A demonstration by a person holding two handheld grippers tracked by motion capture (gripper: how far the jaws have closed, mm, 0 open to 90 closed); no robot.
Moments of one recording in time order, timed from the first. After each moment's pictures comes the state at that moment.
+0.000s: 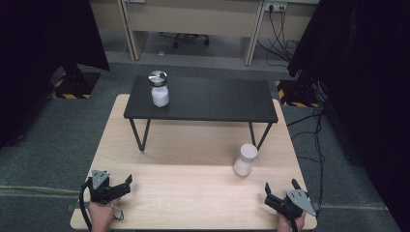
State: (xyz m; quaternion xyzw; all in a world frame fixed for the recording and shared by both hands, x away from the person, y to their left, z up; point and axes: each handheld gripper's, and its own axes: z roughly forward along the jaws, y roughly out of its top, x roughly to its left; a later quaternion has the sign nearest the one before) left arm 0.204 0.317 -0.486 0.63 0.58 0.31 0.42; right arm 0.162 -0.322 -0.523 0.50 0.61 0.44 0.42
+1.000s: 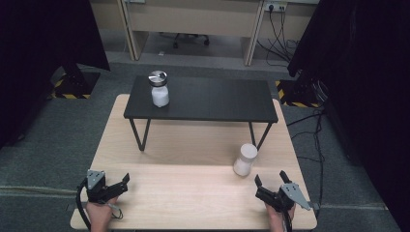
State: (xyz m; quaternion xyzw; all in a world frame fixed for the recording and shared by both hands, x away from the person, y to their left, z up) left arm 0.202 0.323 -0.488 0.61 0.60 0.30 0.43; right arm 0.177 -0.307 -0.522 0.50 0.57 0.53 0.37
